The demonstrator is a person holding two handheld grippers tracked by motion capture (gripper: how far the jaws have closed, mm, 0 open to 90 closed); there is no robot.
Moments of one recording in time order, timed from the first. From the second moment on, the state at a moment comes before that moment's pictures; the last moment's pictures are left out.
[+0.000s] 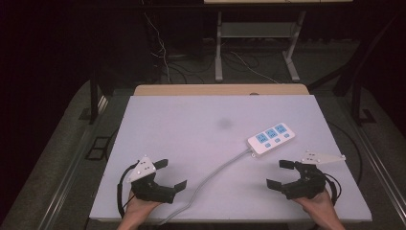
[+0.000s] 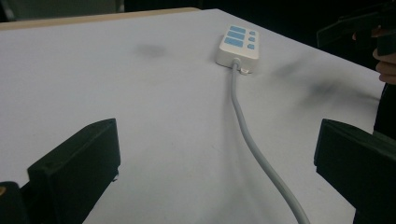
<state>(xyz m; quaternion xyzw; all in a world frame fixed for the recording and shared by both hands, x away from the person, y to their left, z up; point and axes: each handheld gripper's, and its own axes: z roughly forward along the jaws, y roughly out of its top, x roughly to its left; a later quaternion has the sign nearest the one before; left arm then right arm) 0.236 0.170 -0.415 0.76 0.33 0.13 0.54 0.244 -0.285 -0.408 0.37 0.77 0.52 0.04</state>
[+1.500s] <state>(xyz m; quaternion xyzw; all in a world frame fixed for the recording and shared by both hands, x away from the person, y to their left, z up) 0.238 0.151 -0.403 0.79 0.31 0.10 0.51 0.246 -0.292 -0.411 0.39 0.78 0.49 0.03</state>
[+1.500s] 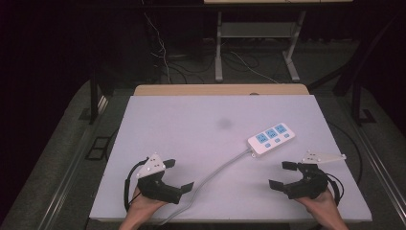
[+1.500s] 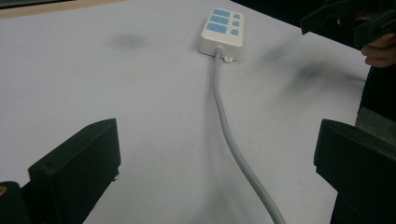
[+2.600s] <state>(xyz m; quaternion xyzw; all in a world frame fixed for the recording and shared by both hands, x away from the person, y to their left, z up) 0.241 0.155 -0.408 0.79 0.32 0.10 0.51 0.289 -0.295 -0.370 0.38 0.81 0.46 0.03</state>
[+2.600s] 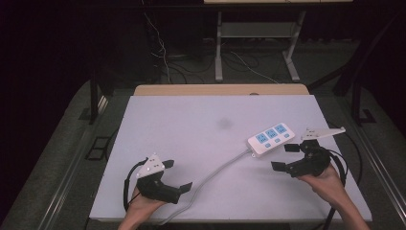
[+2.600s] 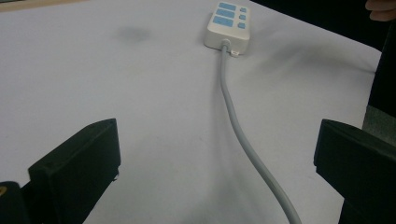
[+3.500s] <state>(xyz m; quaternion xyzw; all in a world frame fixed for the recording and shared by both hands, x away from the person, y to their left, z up) 0.243 0.162 -0.413 0.79 0.33 0.11 0.50 0.327 -0.296 -0.358 0.37 0.83 0.41 0.02</state>
